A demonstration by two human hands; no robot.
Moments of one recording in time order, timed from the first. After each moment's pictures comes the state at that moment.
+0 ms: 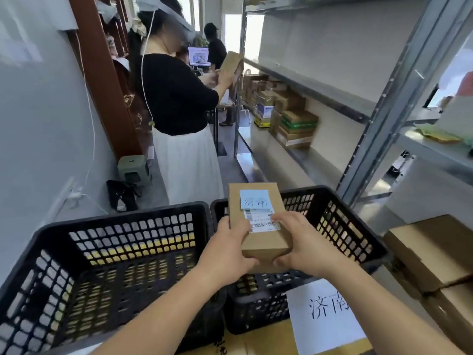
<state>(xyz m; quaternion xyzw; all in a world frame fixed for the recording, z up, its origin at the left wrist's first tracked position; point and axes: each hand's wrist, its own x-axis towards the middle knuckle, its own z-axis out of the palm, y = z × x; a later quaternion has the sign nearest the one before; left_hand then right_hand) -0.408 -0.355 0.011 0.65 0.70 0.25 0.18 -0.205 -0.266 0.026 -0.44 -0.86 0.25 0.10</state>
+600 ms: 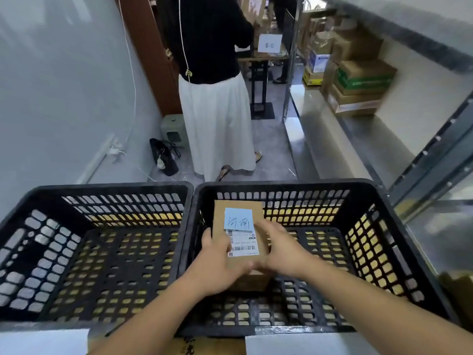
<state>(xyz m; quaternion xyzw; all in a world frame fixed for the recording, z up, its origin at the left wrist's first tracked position) -0.365 -0.256 -0.106 0.46 0.81 0.19 0.30 -0.213 -0.112 -0.118 -0.35 -0.83 0.43 0.00</state>
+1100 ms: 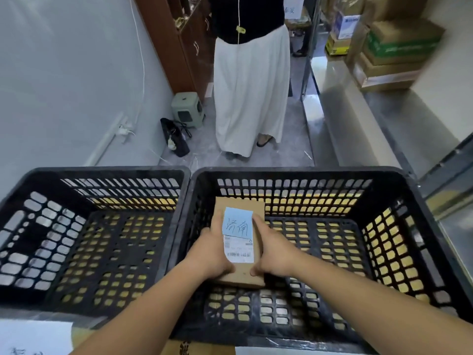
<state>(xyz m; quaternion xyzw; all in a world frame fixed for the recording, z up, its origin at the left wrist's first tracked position) -0.382 -0.221 -0.149 0.39 0.86 0.09 0.30 -0.237 -0.098 -0.170 -0.31 -0.84 0.44 -0.11</state>
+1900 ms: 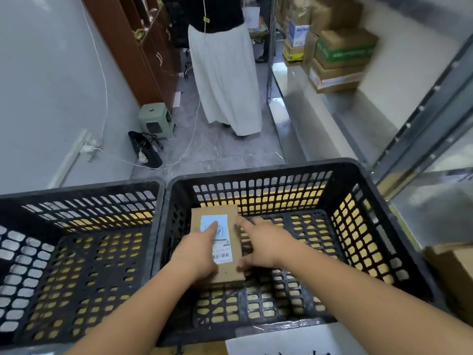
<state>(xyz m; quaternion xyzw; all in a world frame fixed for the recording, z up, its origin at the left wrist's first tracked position) -0.378 -0.211 -0.136 0.47 0.84 -0.07 0.24 -0.220 -0.094 -0.135 -0.31 -0.90 0.25 -0.16</state>
